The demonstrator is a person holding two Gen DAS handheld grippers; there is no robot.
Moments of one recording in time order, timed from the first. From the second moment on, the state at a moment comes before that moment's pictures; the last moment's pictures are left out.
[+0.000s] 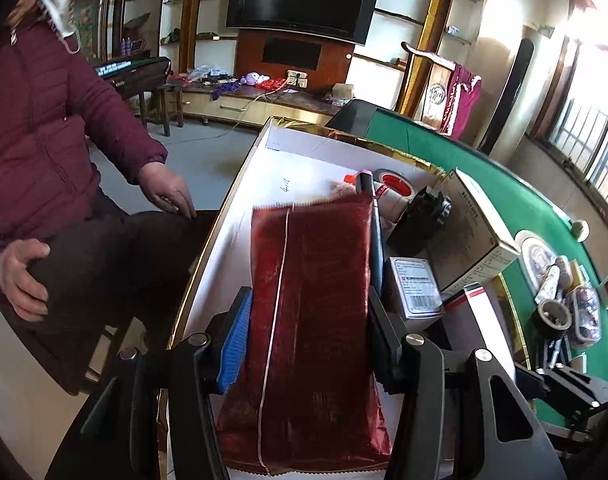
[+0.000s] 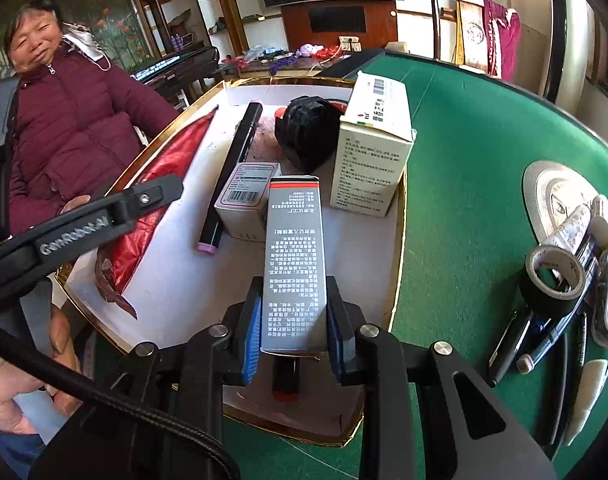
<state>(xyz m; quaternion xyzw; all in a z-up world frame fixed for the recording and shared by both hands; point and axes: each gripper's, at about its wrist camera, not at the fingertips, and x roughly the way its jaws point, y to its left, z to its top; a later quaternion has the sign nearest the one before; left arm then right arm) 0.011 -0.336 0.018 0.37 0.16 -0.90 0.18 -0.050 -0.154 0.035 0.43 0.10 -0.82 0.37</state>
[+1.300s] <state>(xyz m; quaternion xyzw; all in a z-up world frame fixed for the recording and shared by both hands) -0.028 -0.161 0.065 0.40 0.09 -0.91 -0.02 -0.117 0.069 0.091 0.39 -0.06 -0.87 0.28</state>
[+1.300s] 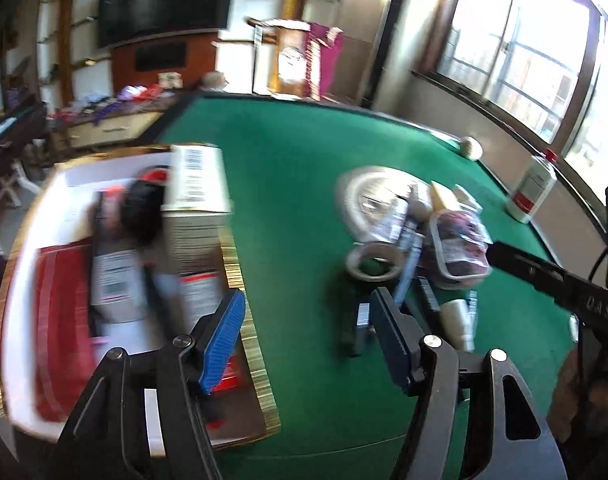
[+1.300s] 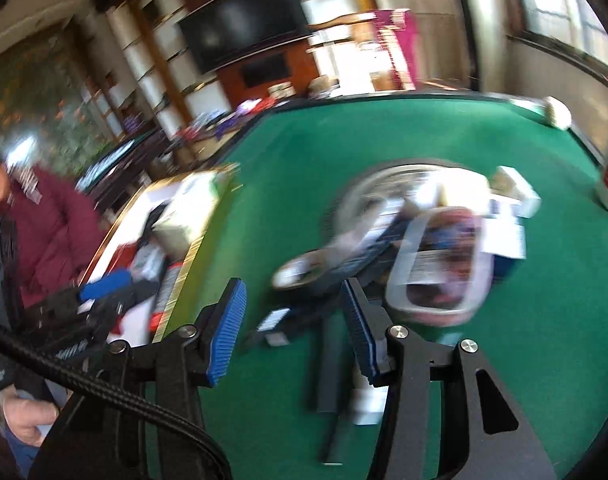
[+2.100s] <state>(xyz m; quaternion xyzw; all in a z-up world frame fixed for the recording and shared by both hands) -0.103 -0.124 0.019 0.47 0.11 -0.87 -0.06 -0.145 0.124 0.070 0.43 -0.10 -0.87 0.22</state>
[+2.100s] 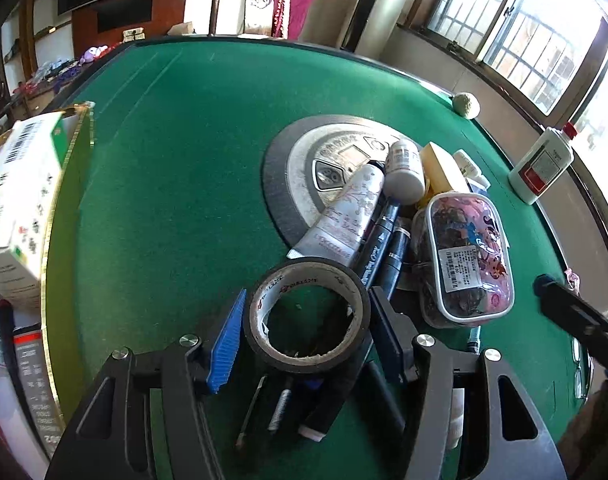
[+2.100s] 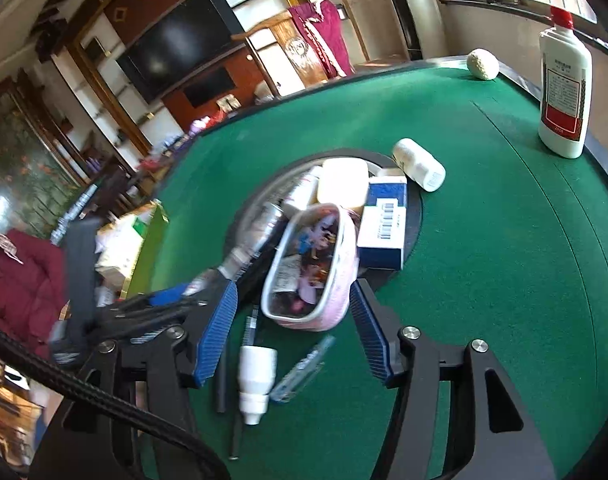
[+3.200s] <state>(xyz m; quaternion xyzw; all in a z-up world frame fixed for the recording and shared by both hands) -0.087 -0.131 0.038 0.42 0.12 -0.89 -0.08 -0.153 0.108 0.065 0.39 -0.12 -0.87 0.27</state>
